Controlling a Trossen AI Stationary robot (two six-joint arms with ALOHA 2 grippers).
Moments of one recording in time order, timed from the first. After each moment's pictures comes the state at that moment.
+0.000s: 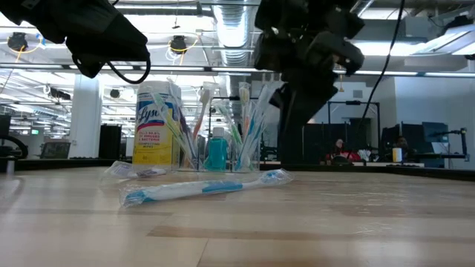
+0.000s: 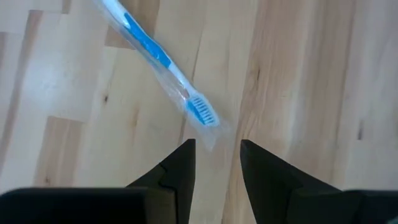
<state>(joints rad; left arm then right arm) -0.66 1.28 0.53 0.27 -0.76 -0.58 0.08 1.79 1.19 -0.53 -0.15 -0.04</state>
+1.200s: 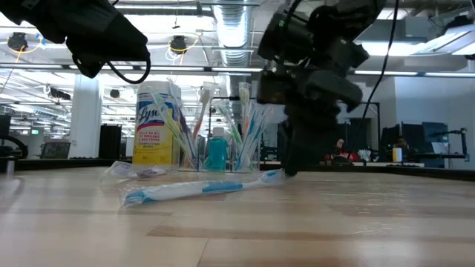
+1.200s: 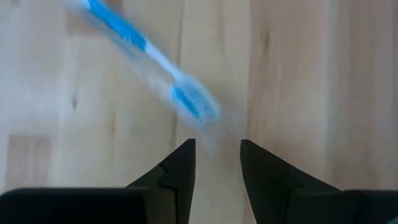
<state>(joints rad) -0.66 1.28 0.53 0.27 -0.76 -0.58 0.09 1.86 1.06 -0.33 -0.16 0.11</state>
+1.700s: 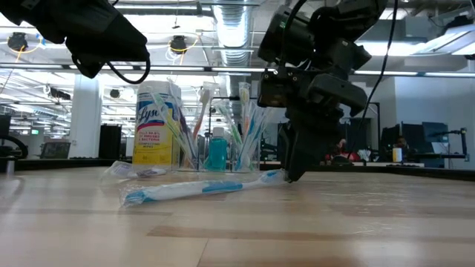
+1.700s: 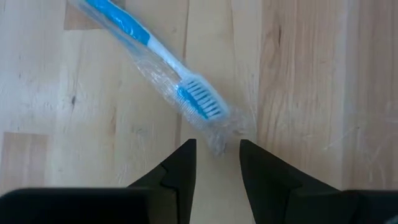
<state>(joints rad) -0.66 1.28 0.53 0.27 -0.76 -0.58 0.10 1.87 1.06 -0.32 -0.16 0.11</state>
